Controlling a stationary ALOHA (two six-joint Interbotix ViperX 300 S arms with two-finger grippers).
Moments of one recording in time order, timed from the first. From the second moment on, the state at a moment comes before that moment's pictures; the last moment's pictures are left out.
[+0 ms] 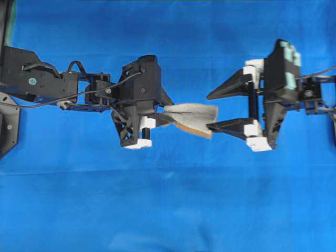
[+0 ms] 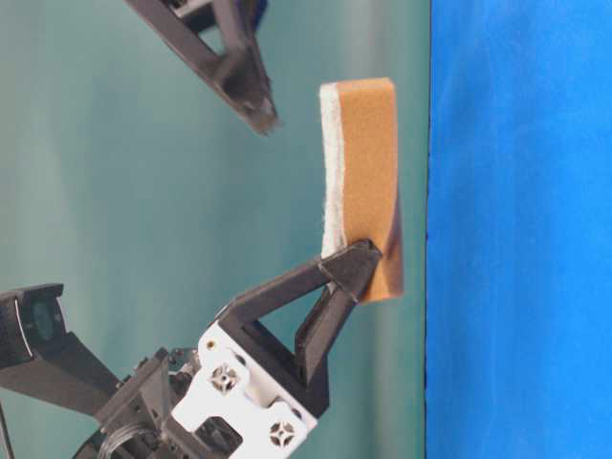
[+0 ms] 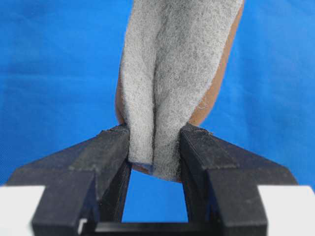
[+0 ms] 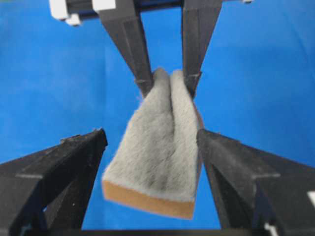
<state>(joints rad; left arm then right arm) 0.01 -0.08 0.58 -0.04 0.08 0.04 0.00 -0.35 0.84 0.03 -0.12 0.15</state>
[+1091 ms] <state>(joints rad) 0.02 -0.08 0.58 -0.04 0.07 0.04 -0.01 -0.12 0.73 0.03 -0.01 0.12</state>
